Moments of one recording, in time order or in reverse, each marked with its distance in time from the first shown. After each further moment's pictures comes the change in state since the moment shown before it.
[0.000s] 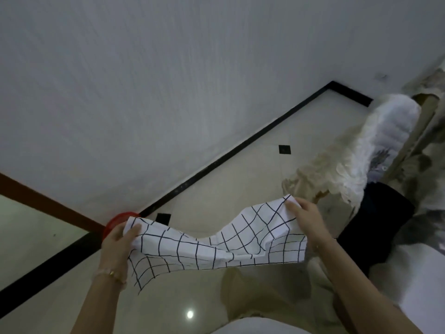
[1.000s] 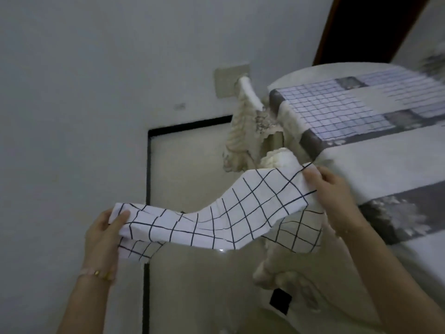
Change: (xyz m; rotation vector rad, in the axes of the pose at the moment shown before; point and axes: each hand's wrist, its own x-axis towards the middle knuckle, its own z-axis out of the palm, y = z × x) left_hand 0.318 0.353 0.509 0.173 -1.068 0.420; right_hand 0.196 -0.195 -0.132 0.209 1.180 0.010
